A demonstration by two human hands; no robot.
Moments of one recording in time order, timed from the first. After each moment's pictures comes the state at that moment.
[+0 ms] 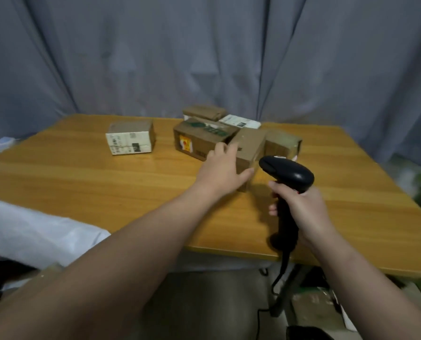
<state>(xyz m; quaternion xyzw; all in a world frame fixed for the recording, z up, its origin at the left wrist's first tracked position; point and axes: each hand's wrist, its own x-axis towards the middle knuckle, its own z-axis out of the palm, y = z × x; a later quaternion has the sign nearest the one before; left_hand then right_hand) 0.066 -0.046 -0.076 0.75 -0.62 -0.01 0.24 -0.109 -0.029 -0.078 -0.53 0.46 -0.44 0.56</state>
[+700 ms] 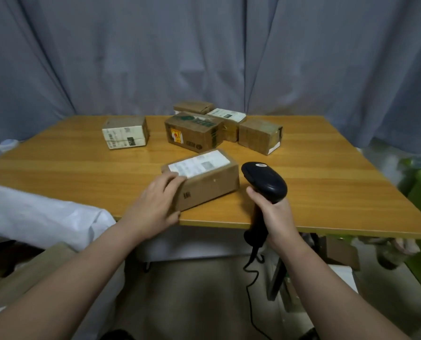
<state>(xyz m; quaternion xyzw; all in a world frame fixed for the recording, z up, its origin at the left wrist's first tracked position) 0.104 0.101 -0.118 0.69 -0.70 0.06 0.15 -0.130 0.020 -0.120 -0.48 0.40 -0.47 0.62</state>
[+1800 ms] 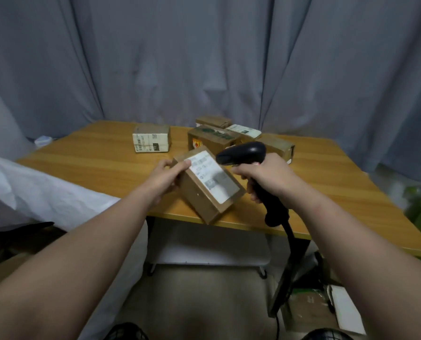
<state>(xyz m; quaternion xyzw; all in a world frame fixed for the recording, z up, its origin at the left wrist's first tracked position) 0.131 0.094 -0.073 0.68 -0.31 -0.36 0.55 -0.101 0.042 -0.010 -0.74 0.41 -0.25 0.47</state>
